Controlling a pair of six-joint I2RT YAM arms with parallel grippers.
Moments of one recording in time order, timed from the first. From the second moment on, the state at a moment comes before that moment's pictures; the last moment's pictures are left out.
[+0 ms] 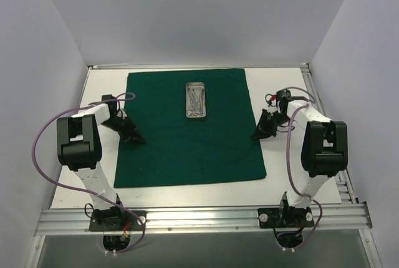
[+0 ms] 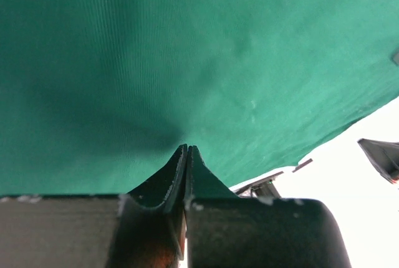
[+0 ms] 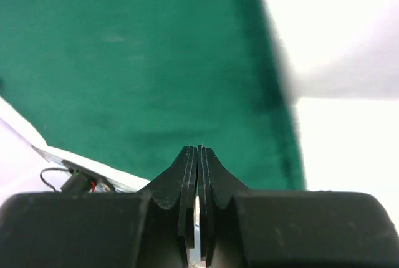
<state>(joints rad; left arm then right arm) 0.09 1.93 1.19 -0.76 0.50 -0.57 -0.02 1.76 1.09 -0.76 -0.48 0.39</state>
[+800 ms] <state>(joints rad) 0.07 1.68 1.01 -0.86 0.37 -0.61 0.25 1.75 0.90 -0.60 -0.51 0.53</state>
